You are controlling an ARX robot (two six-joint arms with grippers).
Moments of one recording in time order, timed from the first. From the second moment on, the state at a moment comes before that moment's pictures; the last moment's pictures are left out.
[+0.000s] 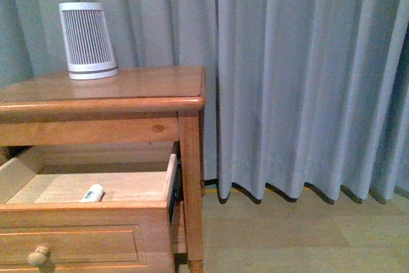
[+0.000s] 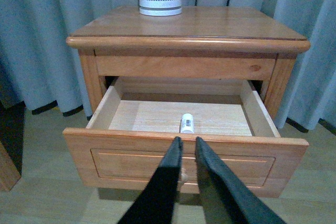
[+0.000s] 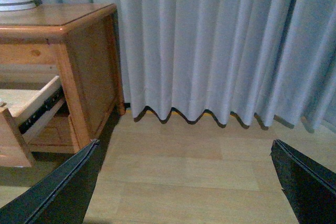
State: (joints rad) left arm 0.00 0.54 0.12 0.42 0.00 0.01; right arm 0.00 0.00 0.01 0.00 0.00 0.00
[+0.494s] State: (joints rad) left arm 0.00 0.36 0.05 0.31 0.00 0.01; right arm 0.00 0.00 0.01 0.00 0.00 0.00
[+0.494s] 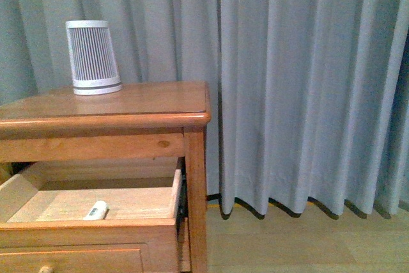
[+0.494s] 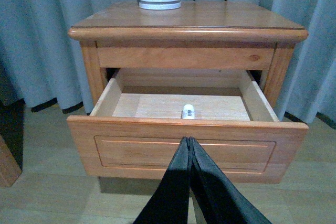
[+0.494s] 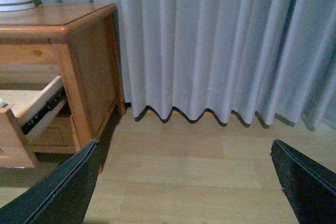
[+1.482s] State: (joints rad) left arm 0.00 0.01 0.01 0.00 0.00 0.00; right arm 0.01 0.01 0.01 0.00 0.02 0.01
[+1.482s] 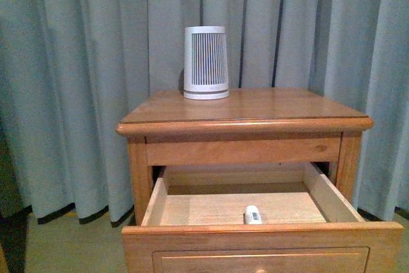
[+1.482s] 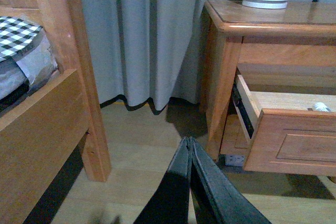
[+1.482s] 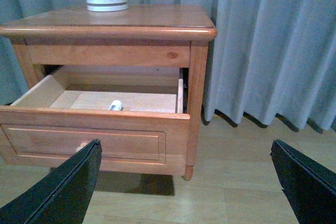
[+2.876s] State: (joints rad) left arm 0.00 0.01 0.01 0.00 0.00 0.00; right arm 0.30 2.13 1.38 0.09 0.27 0.22
